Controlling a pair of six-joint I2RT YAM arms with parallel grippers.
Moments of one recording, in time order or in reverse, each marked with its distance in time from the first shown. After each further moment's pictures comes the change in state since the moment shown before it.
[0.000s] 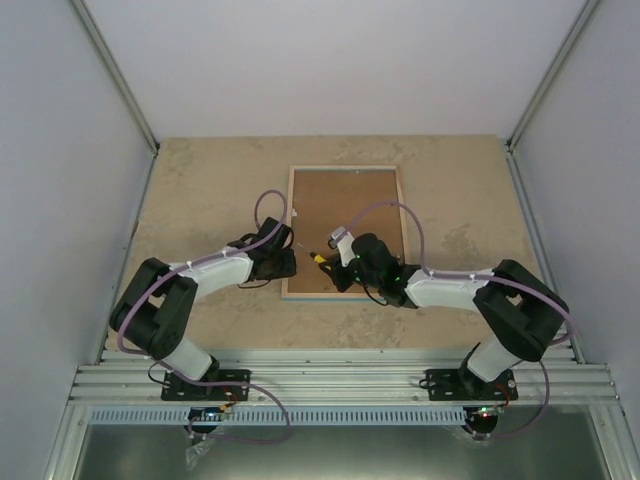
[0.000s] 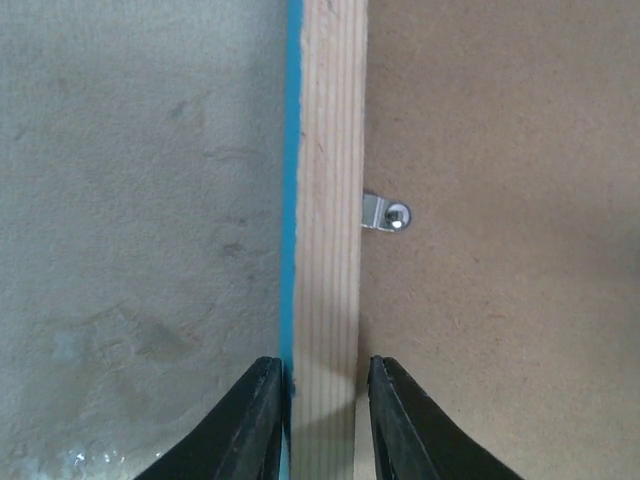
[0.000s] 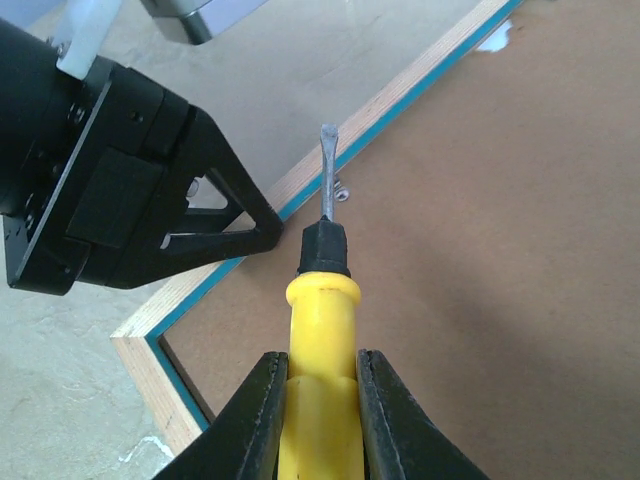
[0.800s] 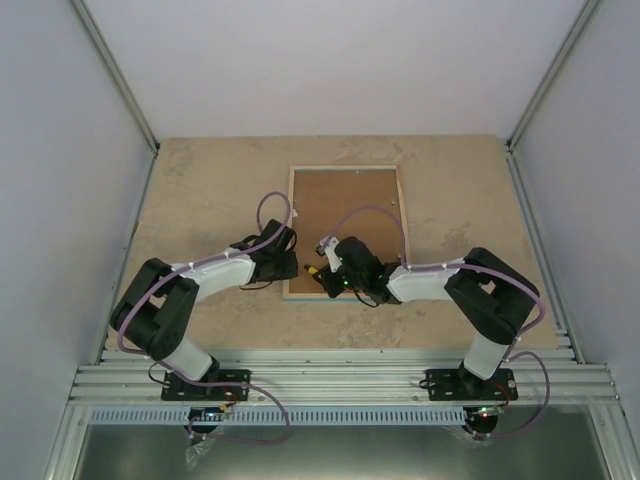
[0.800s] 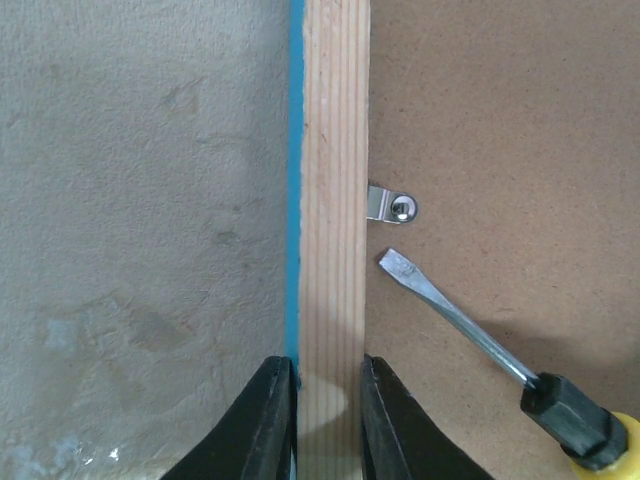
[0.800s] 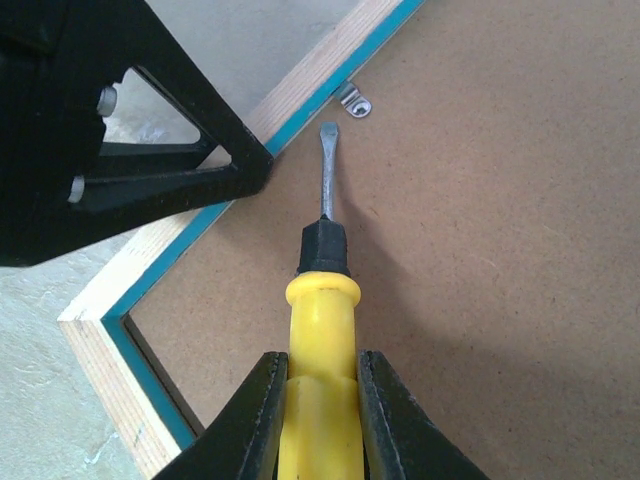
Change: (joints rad) left arm -0.027 0.001 -0.005 -0.005 -0.022 -0.012; right arm 0.040 0.167 0.100 -0.087 -0.014 0.046
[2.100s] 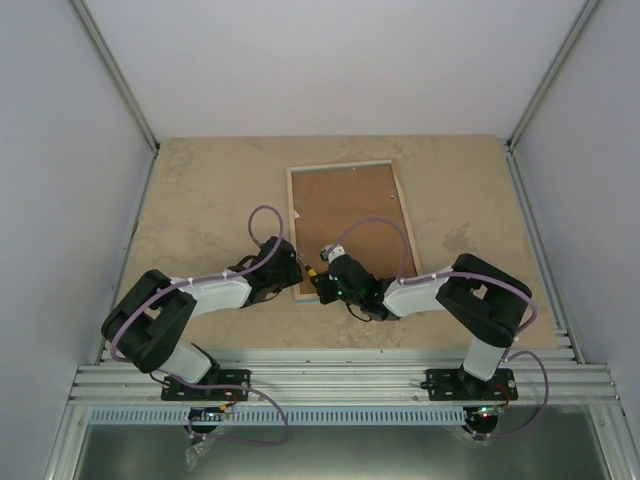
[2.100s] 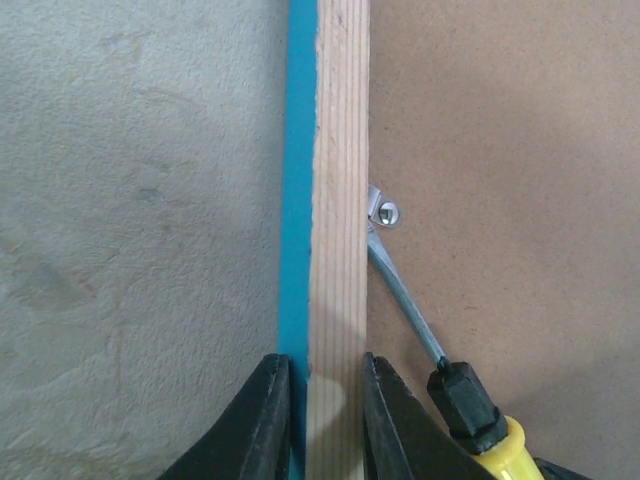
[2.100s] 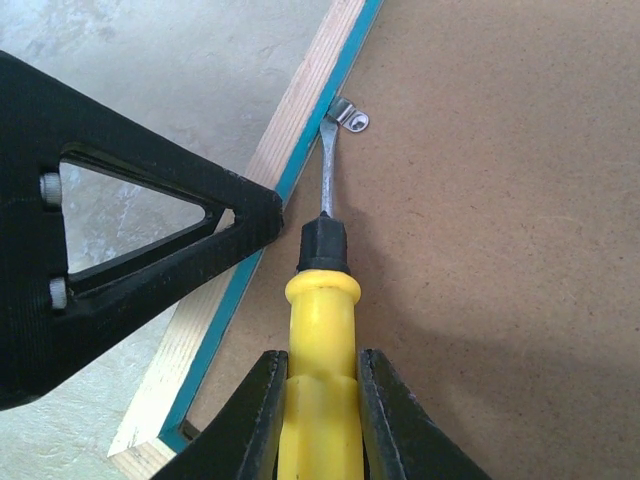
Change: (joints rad) left arm -0.077 -0.075 -0.208 0.345 -0.010 -0.246; right arm 0.103 0.023 -0.072 0.159 0.227 0.317
